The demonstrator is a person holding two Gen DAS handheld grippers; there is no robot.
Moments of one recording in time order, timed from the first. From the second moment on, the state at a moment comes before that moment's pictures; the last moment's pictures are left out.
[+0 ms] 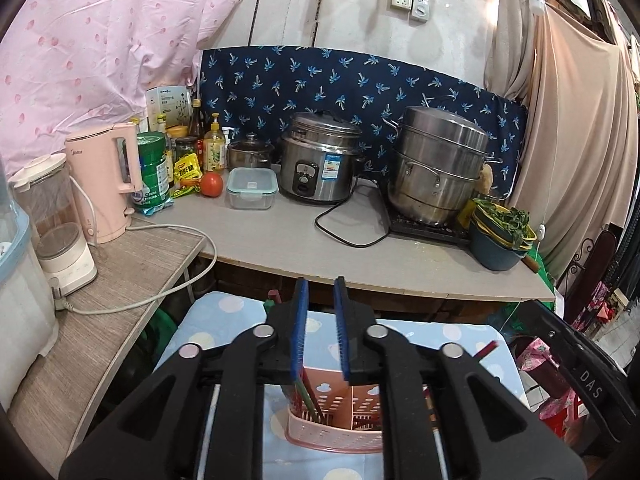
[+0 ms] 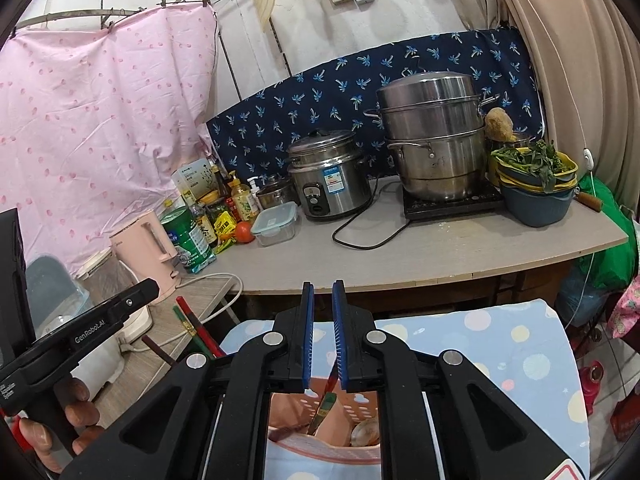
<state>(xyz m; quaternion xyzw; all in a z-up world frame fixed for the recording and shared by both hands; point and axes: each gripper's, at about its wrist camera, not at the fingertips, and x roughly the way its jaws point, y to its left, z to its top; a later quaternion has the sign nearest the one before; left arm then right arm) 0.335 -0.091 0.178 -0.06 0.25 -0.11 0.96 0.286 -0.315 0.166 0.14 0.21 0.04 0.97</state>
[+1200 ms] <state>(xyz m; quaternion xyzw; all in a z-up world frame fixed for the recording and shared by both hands) 0.155 -0.046 0.049 0.00 0.37 -0.09 0.93 0.074 -0.249 0.029 0.10 0.35 0.07 0.93</state>
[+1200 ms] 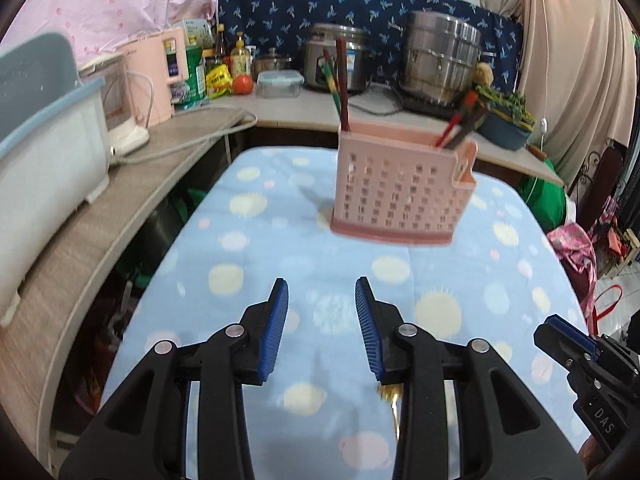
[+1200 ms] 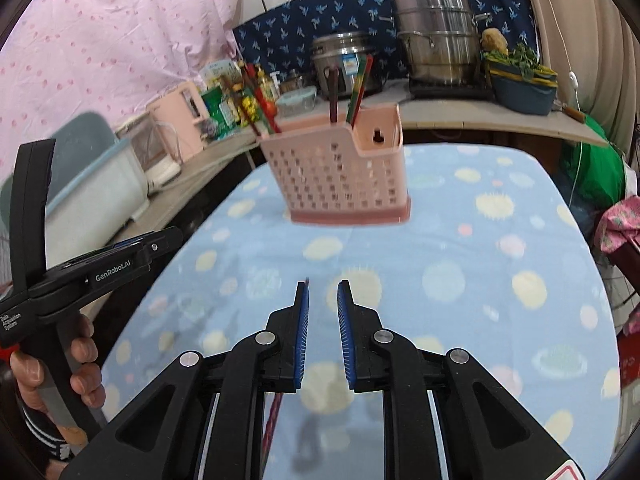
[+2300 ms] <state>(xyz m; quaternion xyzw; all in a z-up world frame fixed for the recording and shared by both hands) 0.078 -0.027 -0.045 0.01 0.47 -0.09 0.88 0.012 -0.180 -0.060 0.09 0.45 0.10 0.88</state>
